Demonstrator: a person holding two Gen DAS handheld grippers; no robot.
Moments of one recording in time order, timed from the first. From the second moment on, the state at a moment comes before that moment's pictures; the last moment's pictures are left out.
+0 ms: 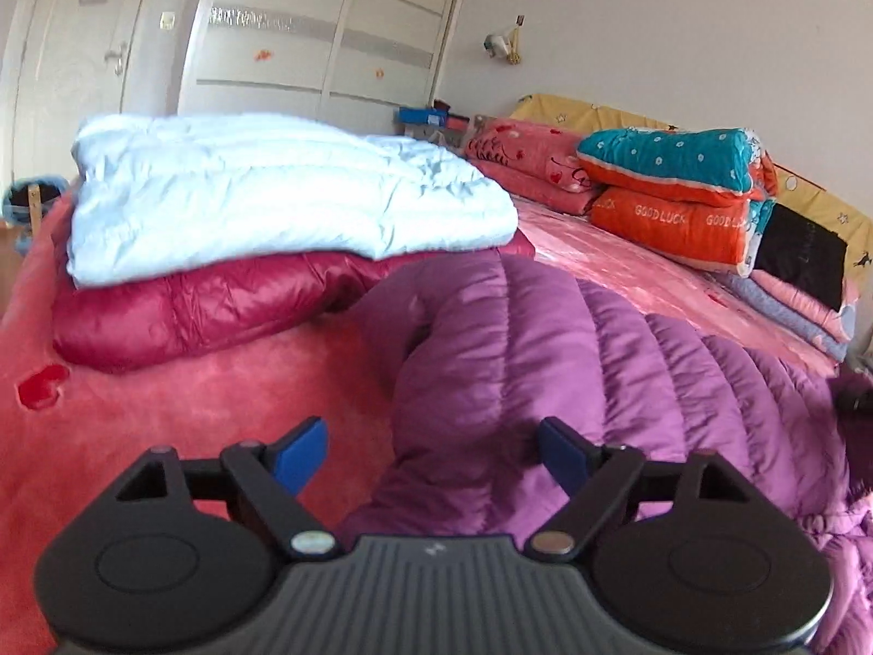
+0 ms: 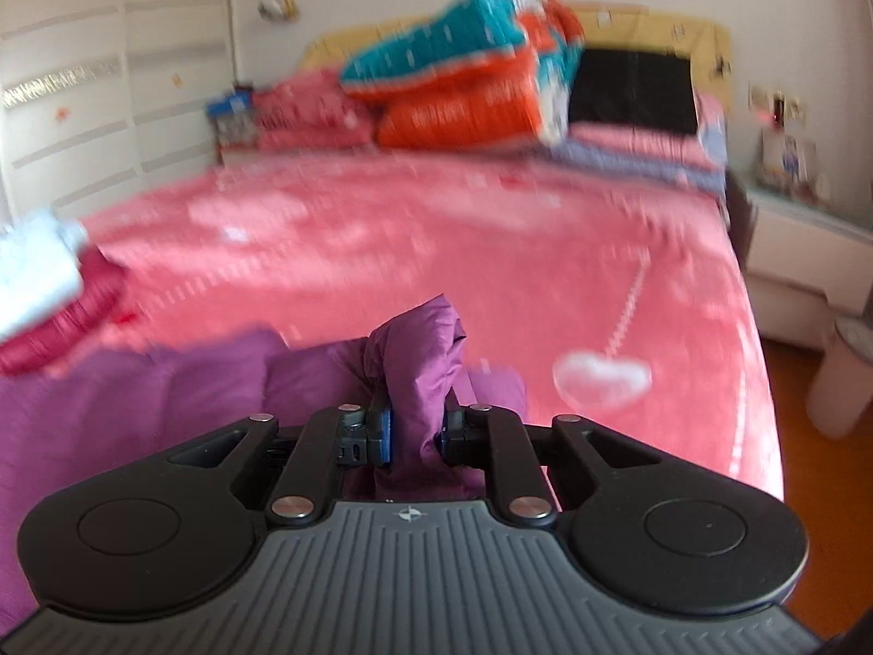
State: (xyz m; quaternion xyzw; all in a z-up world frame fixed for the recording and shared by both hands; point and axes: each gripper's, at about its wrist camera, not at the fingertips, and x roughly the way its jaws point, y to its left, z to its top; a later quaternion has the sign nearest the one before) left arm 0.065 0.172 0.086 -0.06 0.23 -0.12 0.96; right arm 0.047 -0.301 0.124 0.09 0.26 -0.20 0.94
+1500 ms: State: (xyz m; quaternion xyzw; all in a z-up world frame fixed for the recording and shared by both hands) left arm 0.098 0.117 0.038 -0.01 0.26 -0.19 0.95; right arm 0.095 -0.261 0.059 -0.01 0.27 -0.12 0.95
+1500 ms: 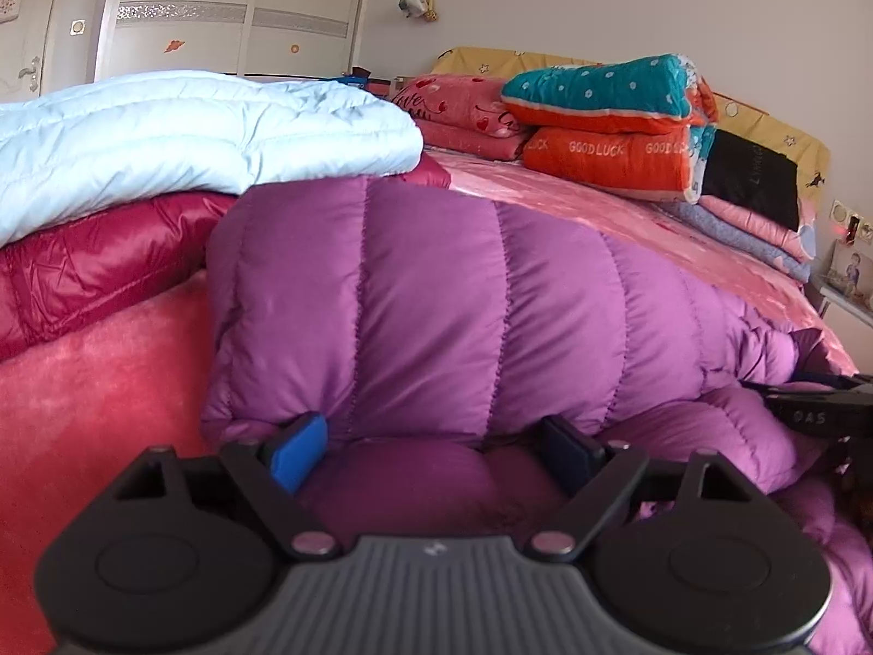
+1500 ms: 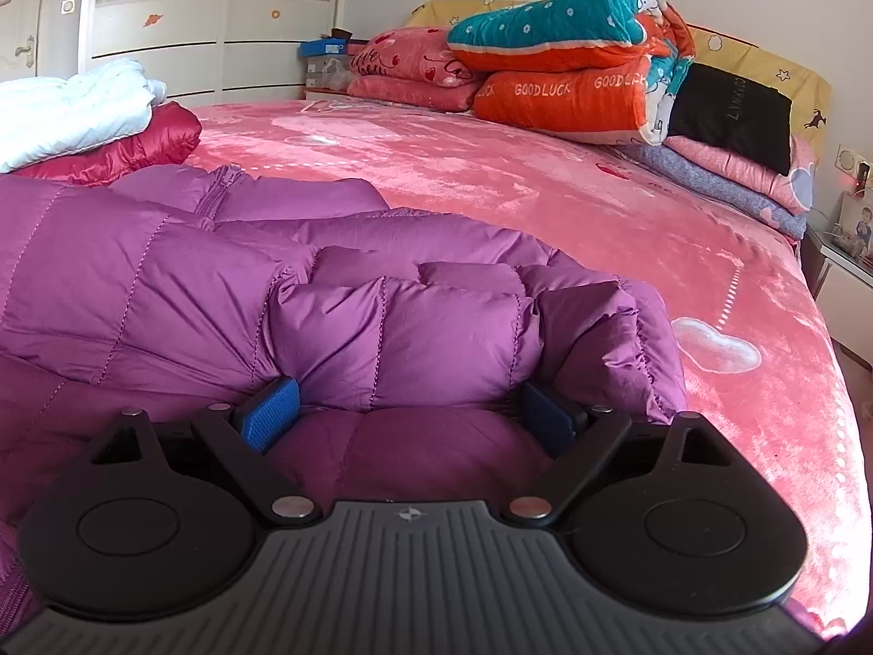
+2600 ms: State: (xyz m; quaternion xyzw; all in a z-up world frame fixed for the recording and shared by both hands) left arm -0.094 0.212 0.108 -0.02 0.28 -0.15 0.95; right arm -0.191 -0.309 0.104 0.13 0.29 -0.18 0.93
